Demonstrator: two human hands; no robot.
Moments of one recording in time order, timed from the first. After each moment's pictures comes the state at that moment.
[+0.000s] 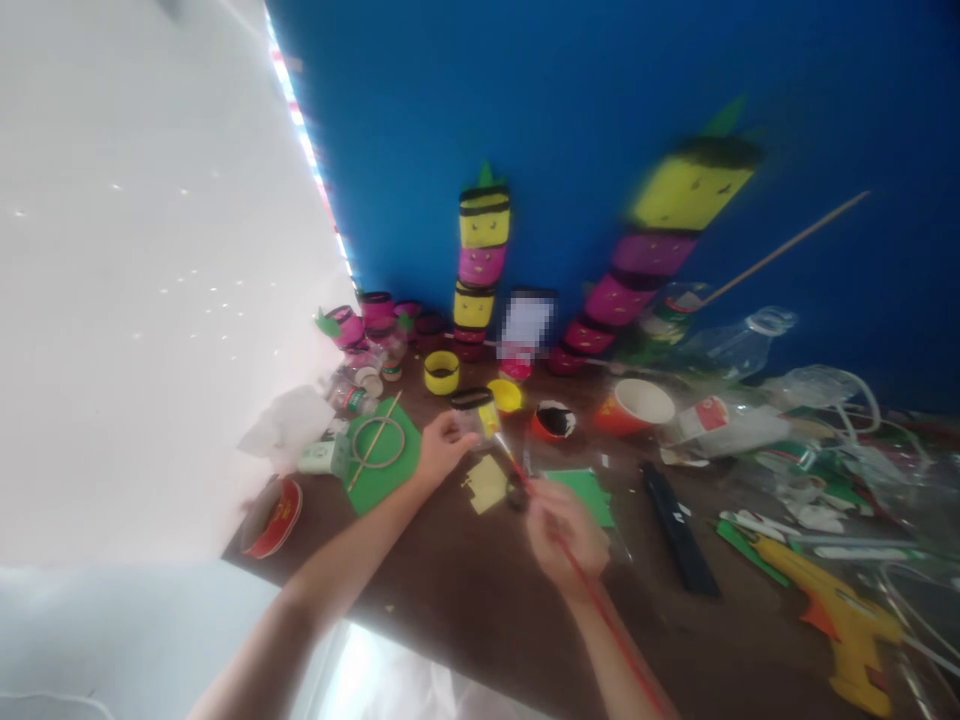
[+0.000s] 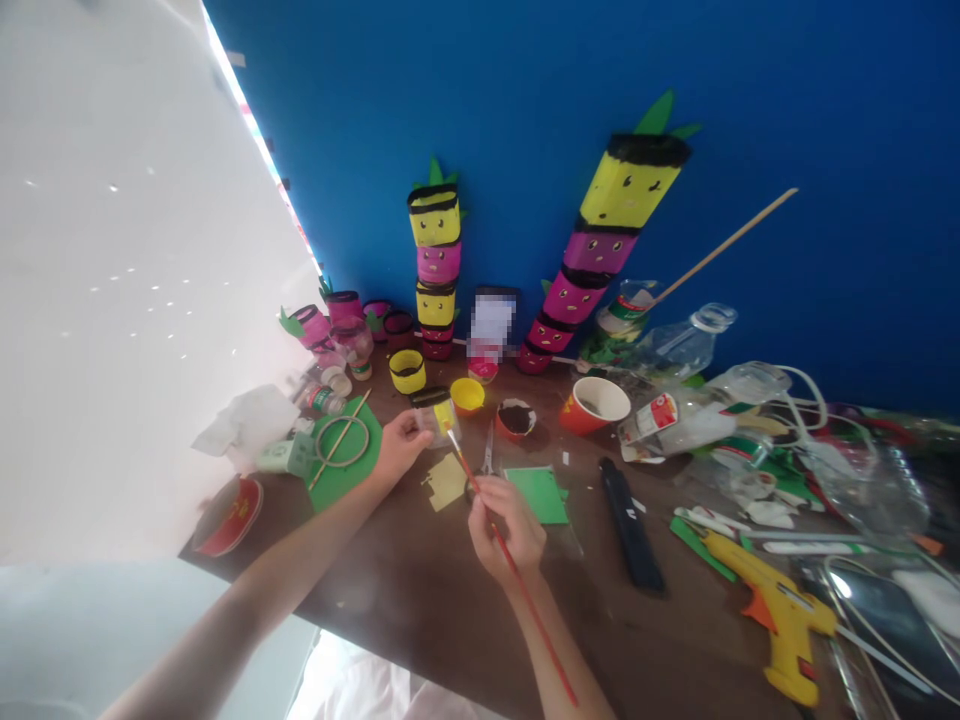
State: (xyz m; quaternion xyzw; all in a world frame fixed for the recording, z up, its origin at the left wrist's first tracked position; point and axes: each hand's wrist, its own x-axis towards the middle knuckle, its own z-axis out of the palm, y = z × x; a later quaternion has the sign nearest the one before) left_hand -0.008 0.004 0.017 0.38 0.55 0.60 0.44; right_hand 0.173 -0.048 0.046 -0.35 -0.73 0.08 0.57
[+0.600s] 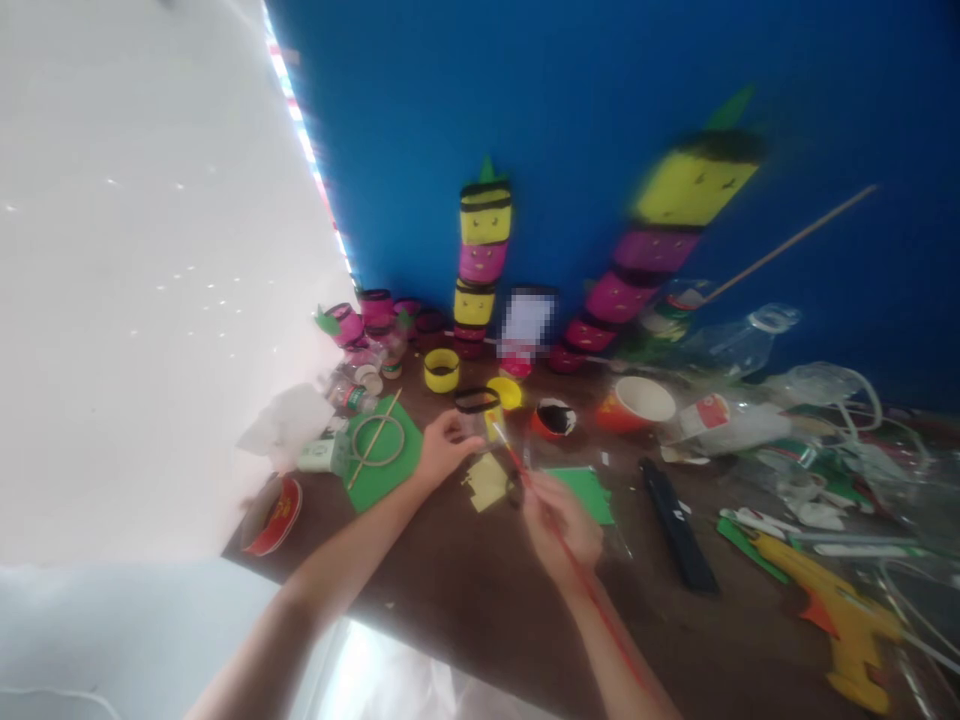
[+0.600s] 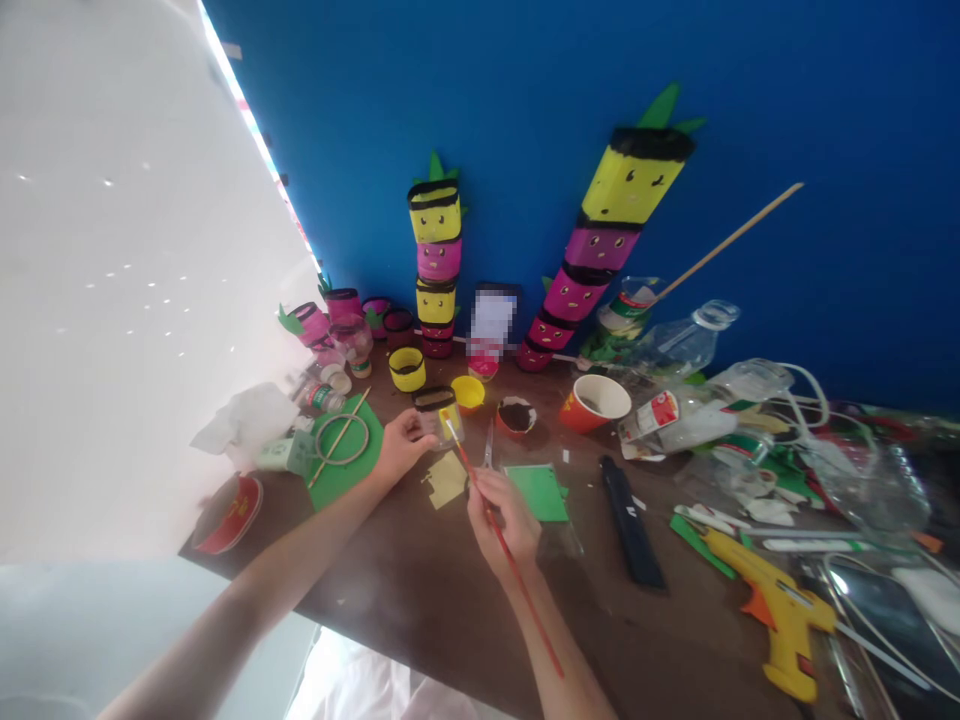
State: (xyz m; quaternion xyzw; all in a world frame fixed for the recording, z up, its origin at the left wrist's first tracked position) left_hand -0.009 0.004 0.012 0.41 0.56 0.57 0.44; right_hand 0.171 -0.043 0.028 -0.39 -0.72 0.07 0.57
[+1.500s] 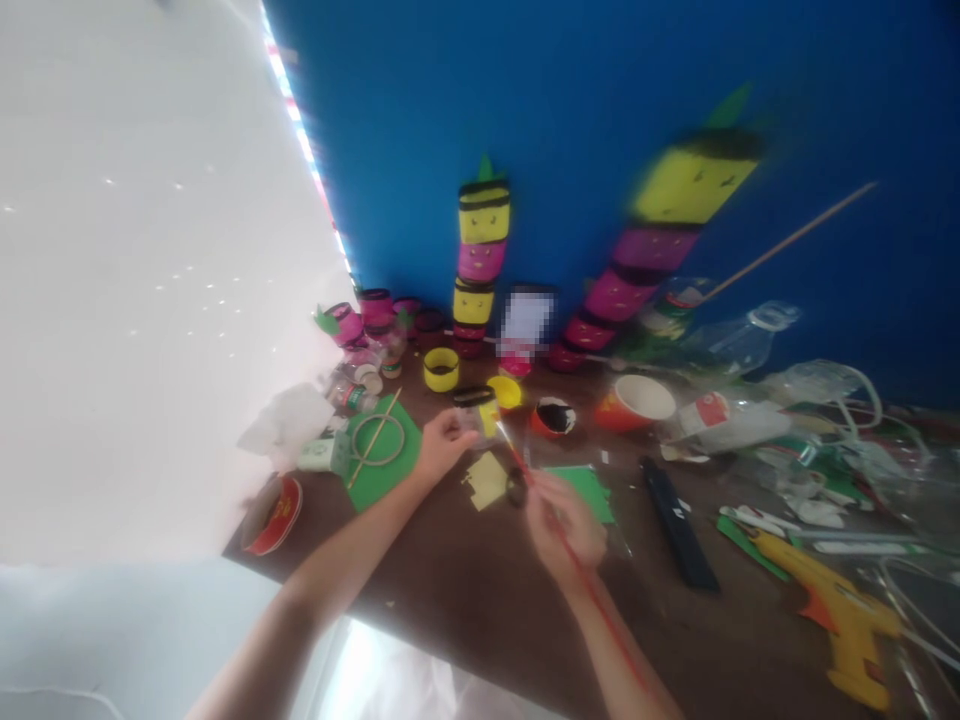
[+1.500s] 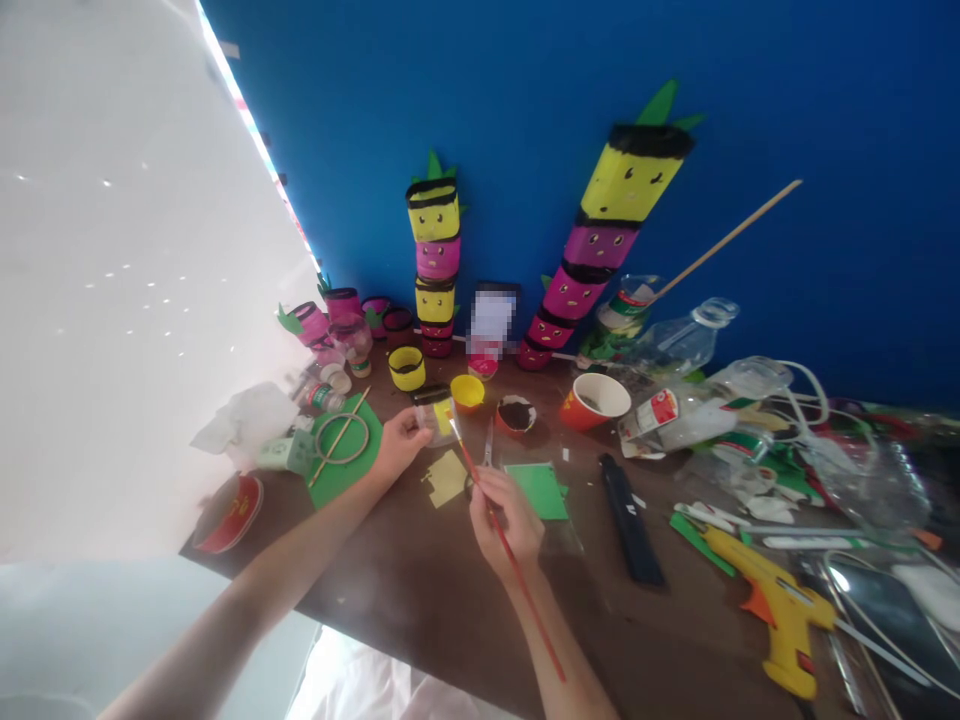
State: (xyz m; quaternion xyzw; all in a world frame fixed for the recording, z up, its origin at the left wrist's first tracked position) left_hand -0.011 0.004 0.015 0.40 0.54 0.59 0.45; right_hand 0.173 -0.043 0.035 -0.37 -0.73 0.07 0.57
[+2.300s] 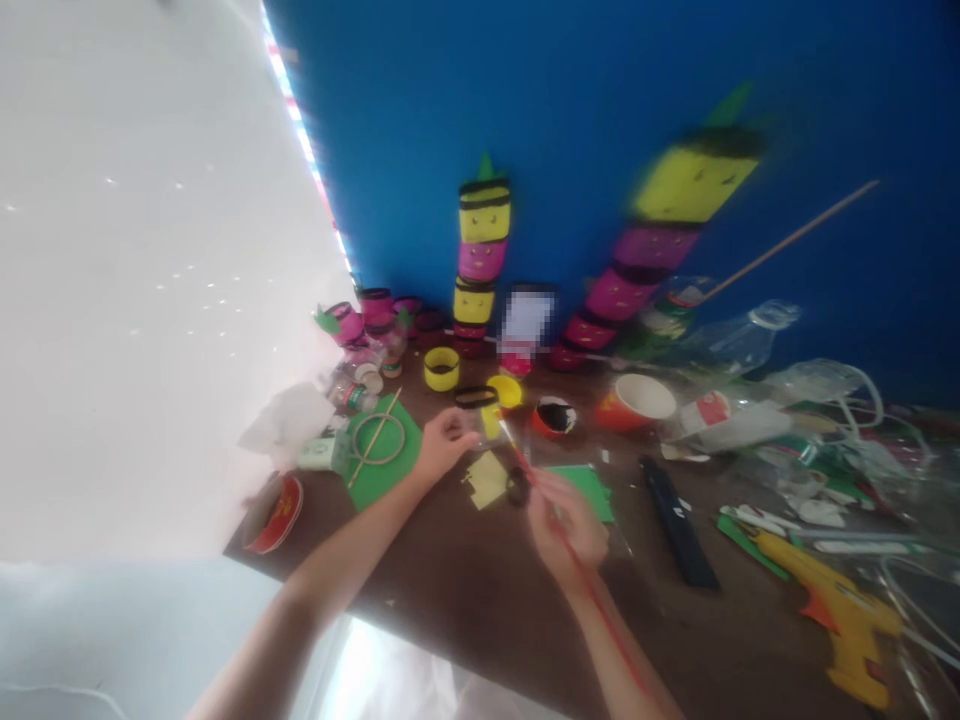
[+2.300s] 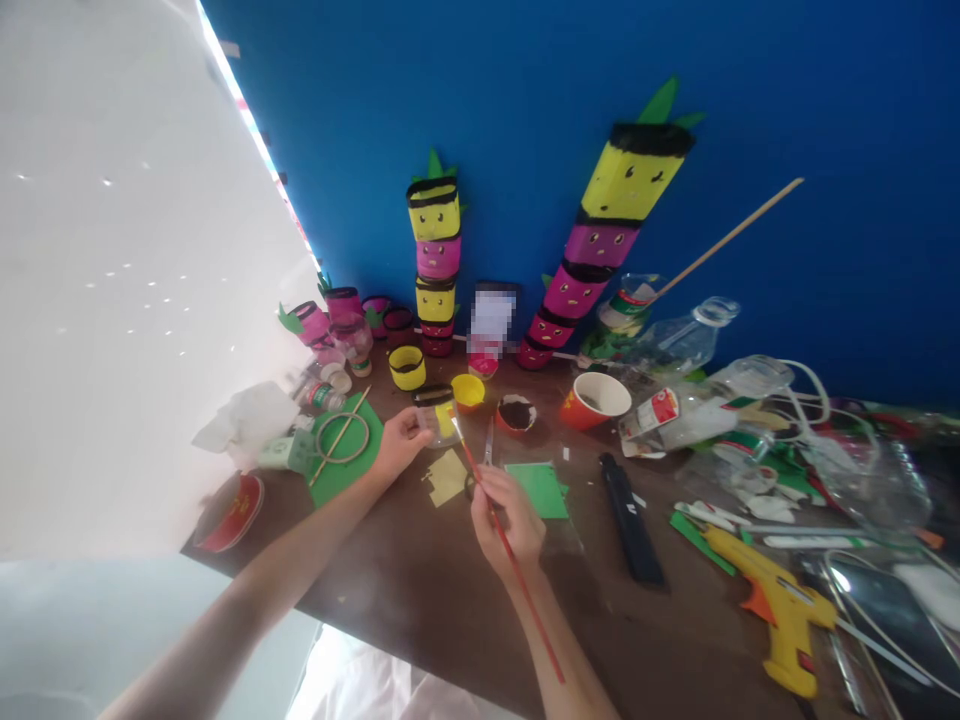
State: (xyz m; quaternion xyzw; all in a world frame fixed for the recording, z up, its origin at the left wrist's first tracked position) left_hand -0.013 0.005 0.011 0.41 0.53 0.58 0.46; right_hand 0.174 -0.044 0.038 -0.37 -0.73 0.08 0.57
